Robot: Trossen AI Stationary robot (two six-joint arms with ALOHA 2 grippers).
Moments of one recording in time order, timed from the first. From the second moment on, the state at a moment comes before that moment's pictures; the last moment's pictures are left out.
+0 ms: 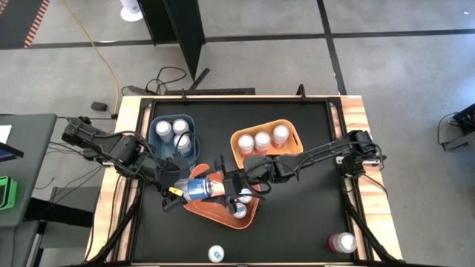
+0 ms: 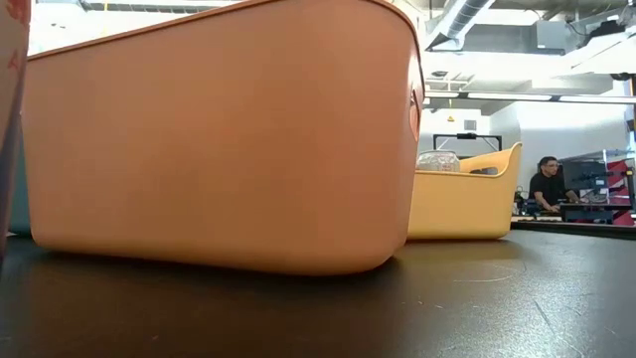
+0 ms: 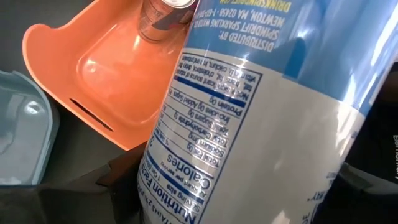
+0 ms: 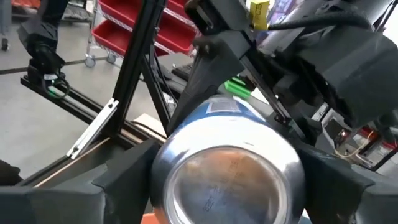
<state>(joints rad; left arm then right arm) -0.44 1.31 1.54 -1.19 0.01 -0.89 0.25 1.87 1.52 0.32 0.02 -0.44</state>
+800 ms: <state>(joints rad) -0.44 1.31 1.53 -1.13 -0.01 -0.81 0.26 1.87 1.52 0.32 -0.01 -0.41</state>
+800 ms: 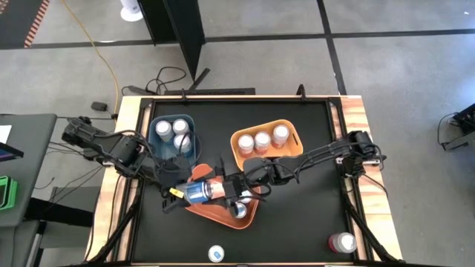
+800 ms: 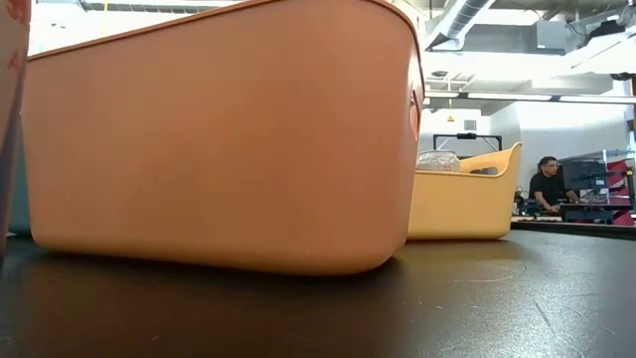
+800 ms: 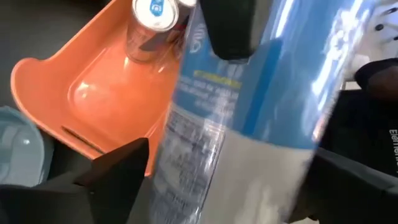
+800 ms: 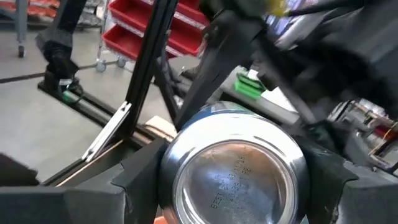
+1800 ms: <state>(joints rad) -0.81 1.08 1.53 -0.92 -0.70 -0.63 0.26 1.77 1.52 0.41 0.02 -0.52</state>
